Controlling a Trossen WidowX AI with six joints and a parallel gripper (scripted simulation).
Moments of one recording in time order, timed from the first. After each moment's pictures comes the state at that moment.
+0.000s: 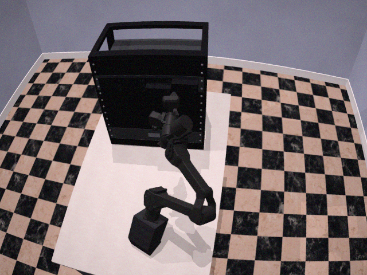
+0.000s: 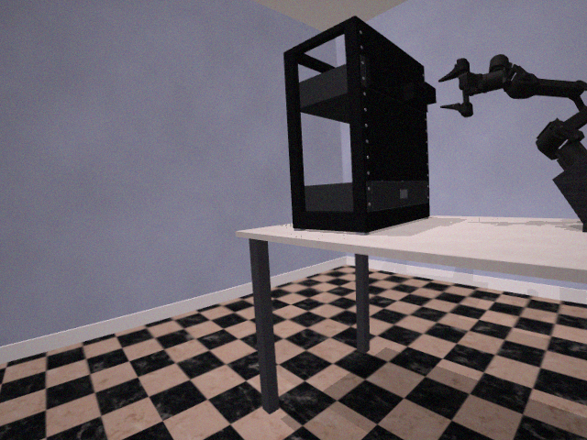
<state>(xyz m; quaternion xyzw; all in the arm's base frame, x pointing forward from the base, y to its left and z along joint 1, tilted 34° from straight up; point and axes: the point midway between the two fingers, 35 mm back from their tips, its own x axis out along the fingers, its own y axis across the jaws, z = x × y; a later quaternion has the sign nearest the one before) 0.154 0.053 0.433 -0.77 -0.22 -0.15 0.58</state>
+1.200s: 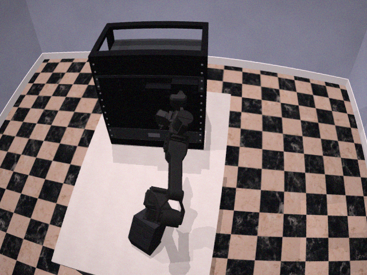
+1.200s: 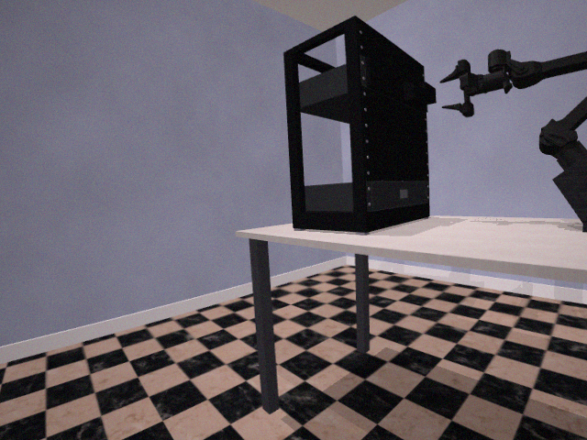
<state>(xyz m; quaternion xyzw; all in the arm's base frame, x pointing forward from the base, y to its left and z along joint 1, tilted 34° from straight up) 0.155 0.029 0.445 -0.77 -0.21 -0.15 0.59</state>
